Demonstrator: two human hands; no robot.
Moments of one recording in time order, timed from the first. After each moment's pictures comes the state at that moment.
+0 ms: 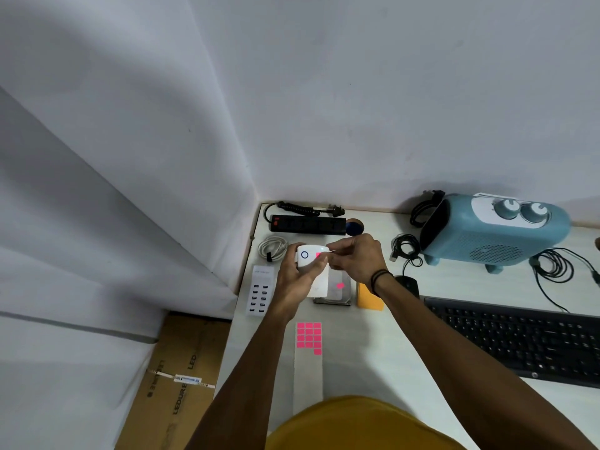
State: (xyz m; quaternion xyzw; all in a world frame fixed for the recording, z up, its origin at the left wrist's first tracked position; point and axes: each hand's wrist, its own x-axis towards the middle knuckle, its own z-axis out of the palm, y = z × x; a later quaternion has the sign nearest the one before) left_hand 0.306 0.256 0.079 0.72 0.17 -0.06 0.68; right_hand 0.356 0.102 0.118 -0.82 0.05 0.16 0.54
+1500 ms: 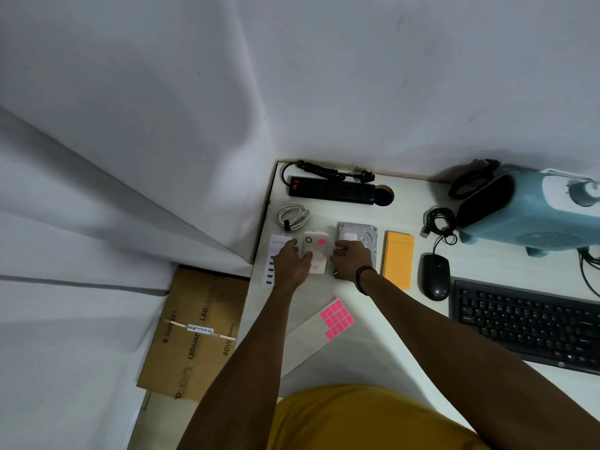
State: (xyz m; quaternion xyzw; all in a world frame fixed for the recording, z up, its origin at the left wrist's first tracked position) left_hand 0.325 0.320 -0.021 0.84 0.28 -0.16 0.44; right_hand 0.362 0.171 0.002 -0.81 0.18 0.32 0.45
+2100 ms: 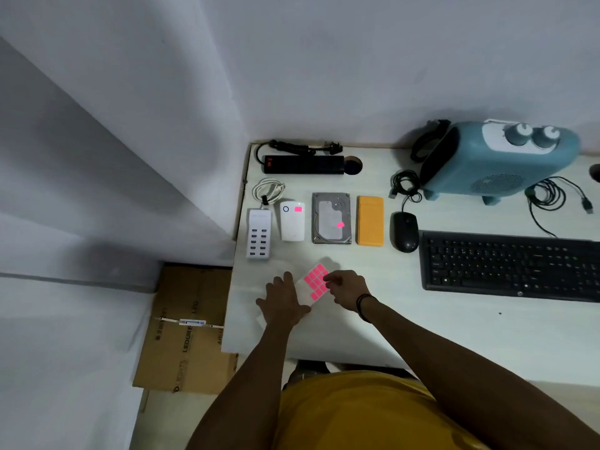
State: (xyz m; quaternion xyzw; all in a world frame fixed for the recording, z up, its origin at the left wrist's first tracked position) left_hand 0.173 0.280 -0.036 0.92 0.16 -0.32 0.14; right_hand 0.214 0.117 -0.009 -0.83 0.15 0.36 0.40
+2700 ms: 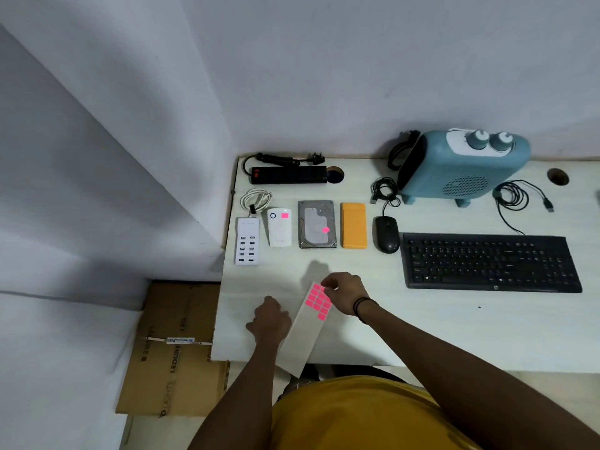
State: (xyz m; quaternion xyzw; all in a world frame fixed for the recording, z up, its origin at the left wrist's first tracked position) left_hand 0.142 0.281 -0.035 0.88 0.29 -0.28 0.26; right_hand 0.199 0.097 0.018 -0.88 0.08 0.32 0.34
